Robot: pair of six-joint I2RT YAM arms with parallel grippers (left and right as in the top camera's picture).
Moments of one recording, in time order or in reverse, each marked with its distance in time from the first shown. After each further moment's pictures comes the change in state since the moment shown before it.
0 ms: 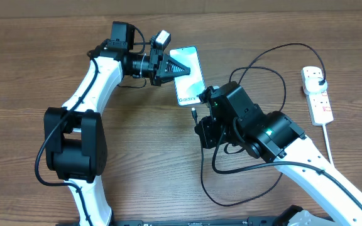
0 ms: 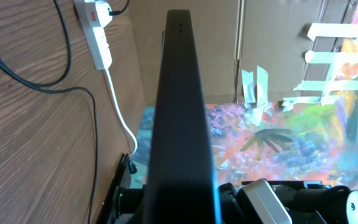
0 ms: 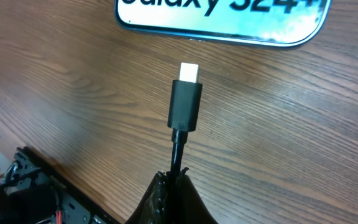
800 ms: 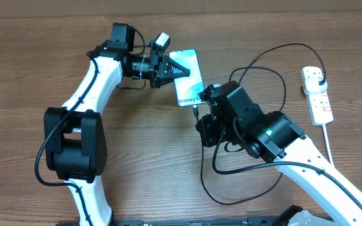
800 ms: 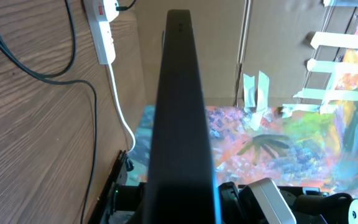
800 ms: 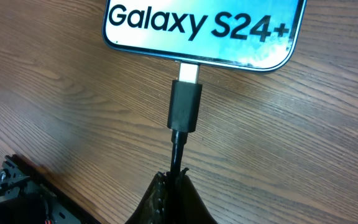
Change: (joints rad) left arm 0.000 0.000 0.000 -0.051 -0.016 -0.007; right arm 0.000 0.000 0.000 0.016 0.036 -0.006
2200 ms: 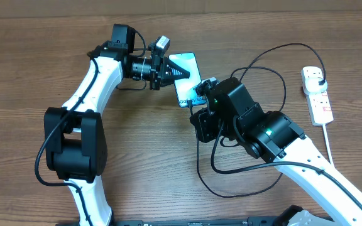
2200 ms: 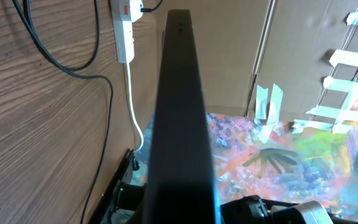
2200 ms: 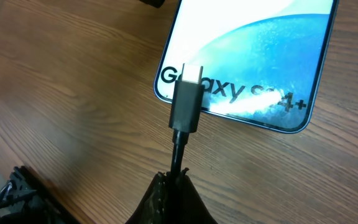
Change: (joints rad) left arm 0.000 0.000 0.000 -0.035 -0.077 -0.041; right arm 0.000 0.000 -0.003 0.107 -0.011 -0.039
